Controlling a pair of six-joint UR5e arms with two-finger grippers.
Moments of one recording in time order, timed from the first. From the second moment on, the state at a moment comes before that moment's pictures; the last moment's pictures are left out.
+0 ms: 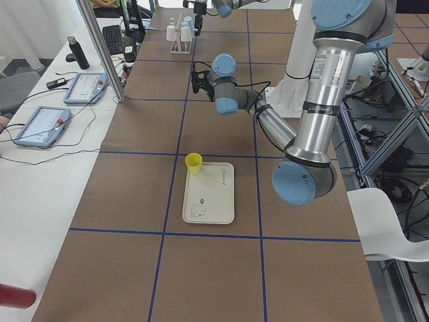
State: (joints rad) left arm -0.77 -1.83 -2.03 -2.26 -2.10 -1.62; right arm 1.00 -1.28 1.79 -0.89 2.37 1.31
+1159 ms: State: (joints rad) left arm -0.70 -1.95 -1.64 -3.33 -1.92 -2.16; right arm 0.79 -1.17 1.79 -0.28 2.19 2.05
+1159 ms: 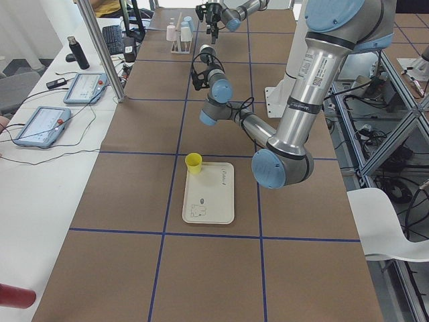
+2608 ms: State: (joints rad) left arm -0.55 -2.06 -1.56 -3.69 -1.80 -2.45; right arm 0.66 -1.09 1.81 -0.05 1.97 2.32
